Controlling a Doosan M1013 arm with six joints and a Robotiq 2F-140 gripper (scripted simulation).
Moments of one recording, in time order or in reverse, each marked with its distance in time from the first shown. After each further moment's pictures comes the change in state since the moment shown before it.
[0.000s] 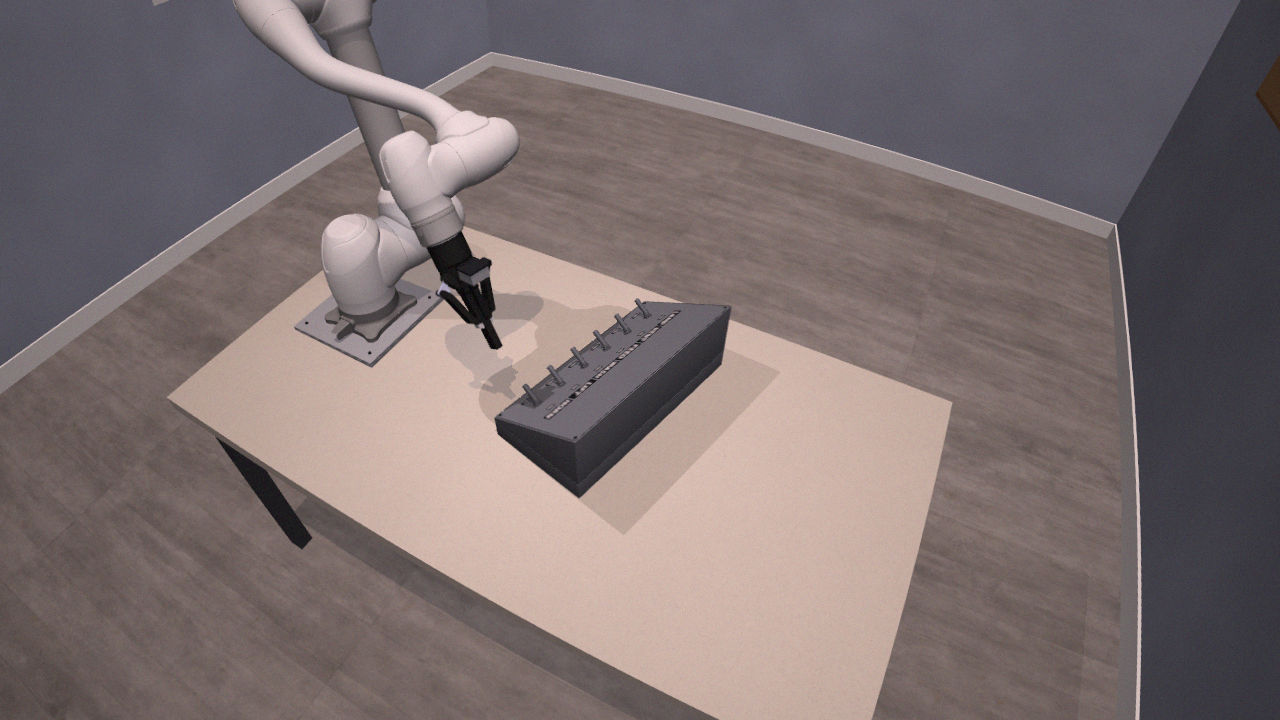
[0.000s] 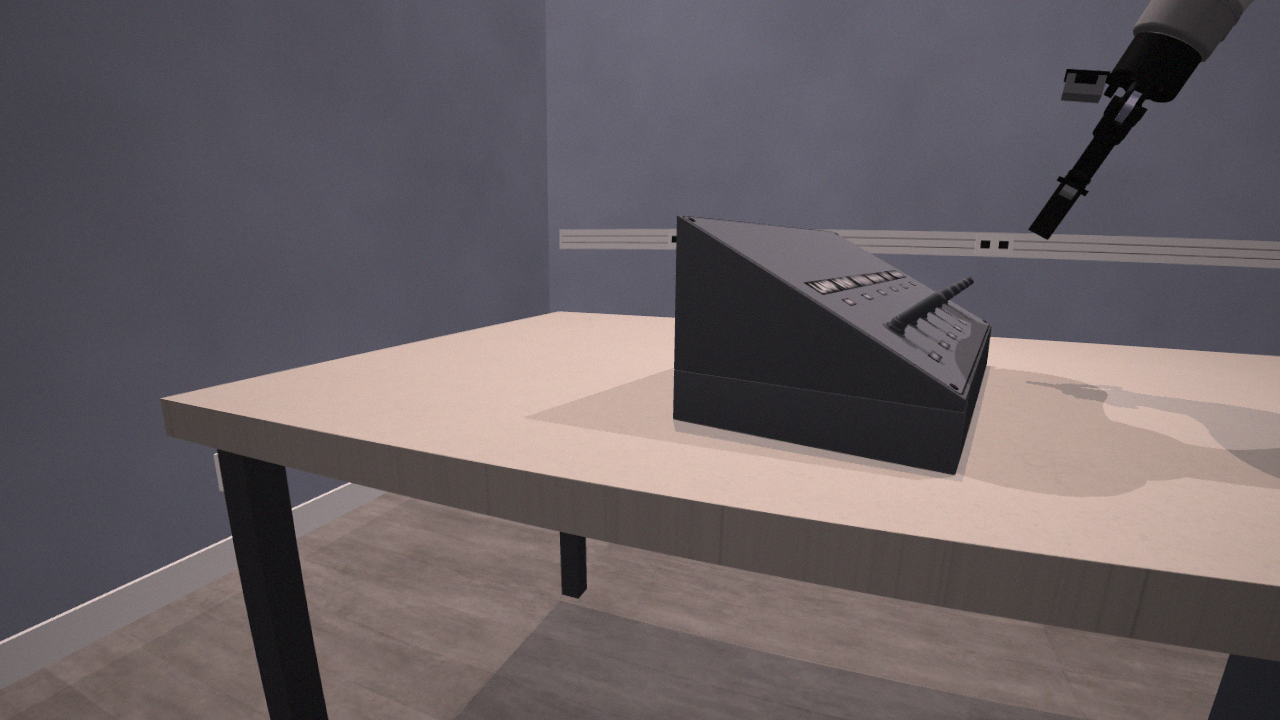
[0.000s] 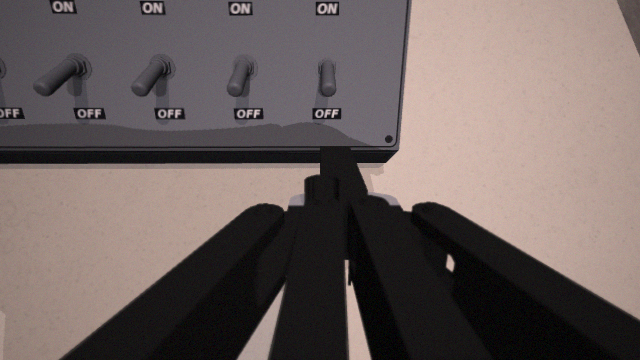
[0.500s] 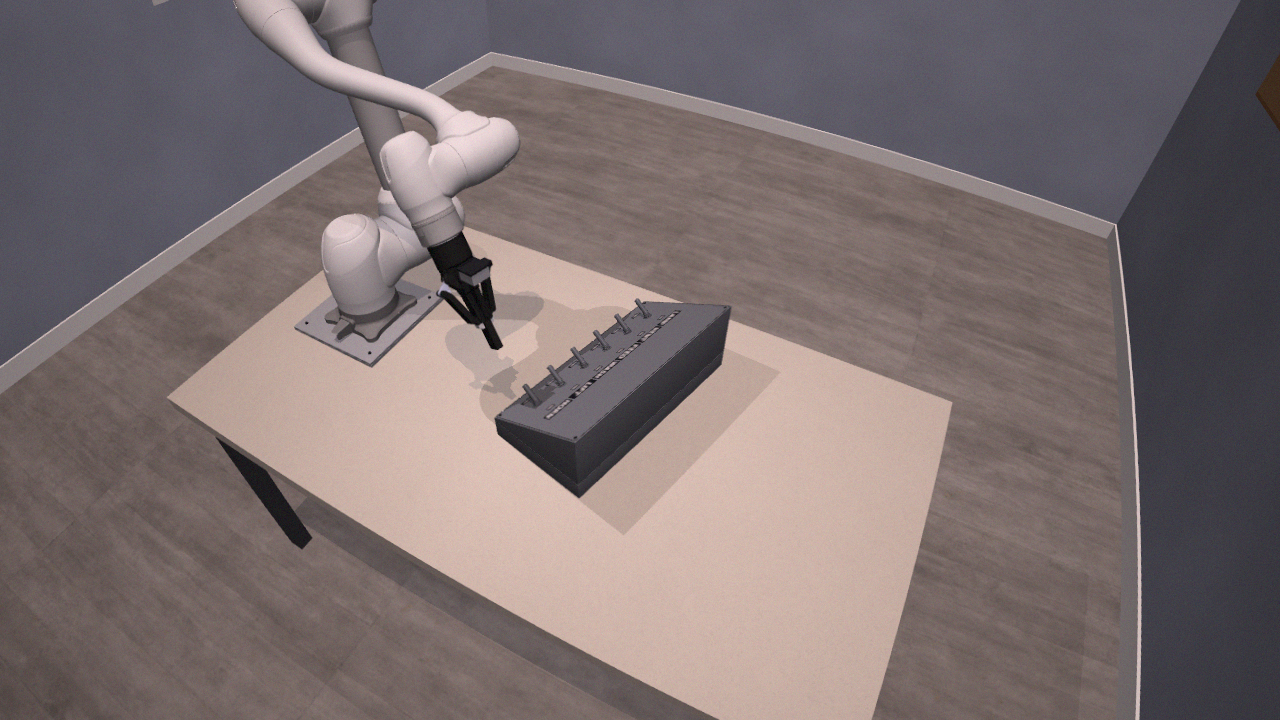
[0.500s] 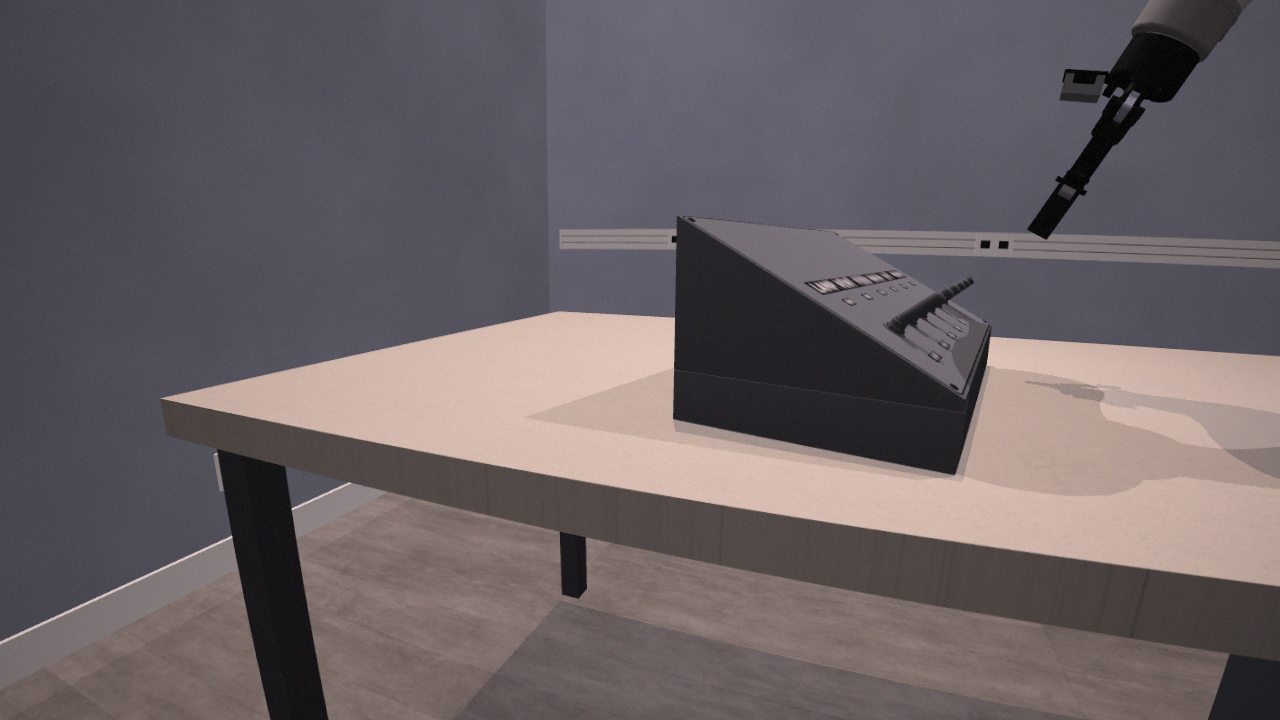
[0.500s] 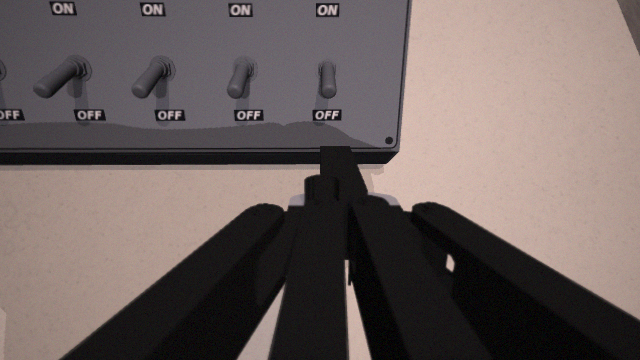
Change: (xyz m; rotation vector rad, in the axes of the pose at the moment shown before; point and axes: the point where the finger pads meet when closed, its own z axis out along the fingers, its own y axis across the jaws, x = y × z) arm 0.001 0.000 0.001 0.000 -0.001 0.001
